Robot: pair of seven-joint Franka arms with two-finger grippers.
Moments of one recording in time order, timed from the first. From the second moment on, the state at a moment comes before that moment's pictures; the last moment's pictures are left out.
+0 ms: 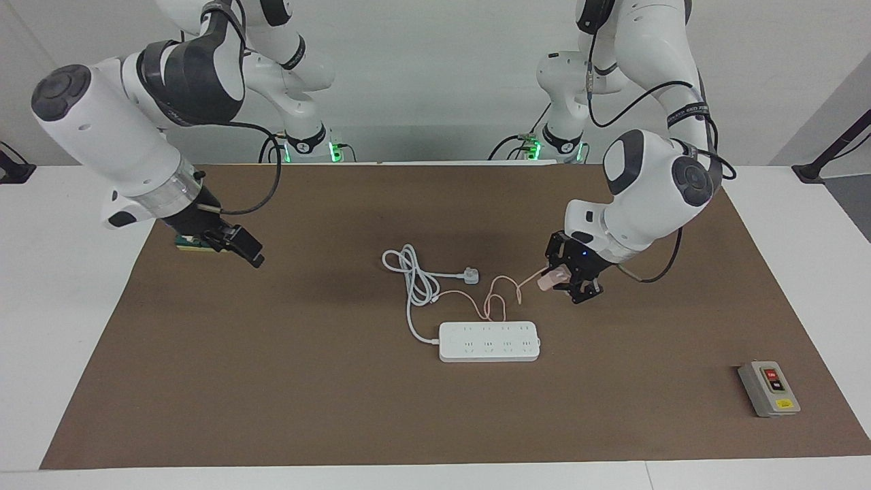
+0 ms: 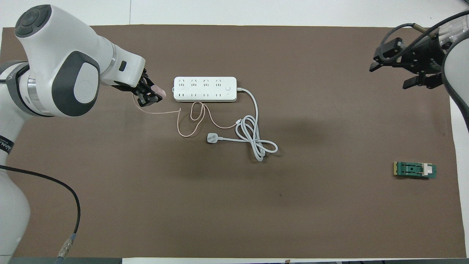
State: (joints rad) left arm -0.16 0.38 -0.15 -1.53 -0.20 1.91 1.01; right arm 0.00 0.29 -0.04 -1.33 0.15 1.61 0.35
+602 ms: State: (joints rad) left arm -0.26 0.41 -0.14 -1.56 0.05 2.17 1.10; right arm -0.02 0.12 -0.04 -1.35 0.03 1.46 0.00
